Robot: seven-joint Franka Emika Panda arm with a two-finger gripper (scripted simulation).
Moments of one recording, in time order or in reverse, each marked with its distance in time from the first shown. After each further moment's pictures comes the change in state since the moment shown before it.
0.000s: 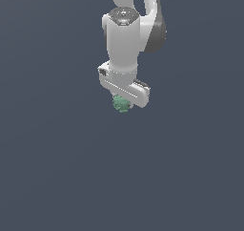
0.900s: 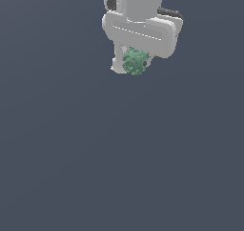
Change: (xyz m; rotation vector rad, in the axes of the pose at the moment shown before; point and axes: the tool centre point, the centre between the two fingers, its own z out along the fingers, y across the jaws) arm -0.039 -0.020 -0.169 0.000 0.001 -0.001
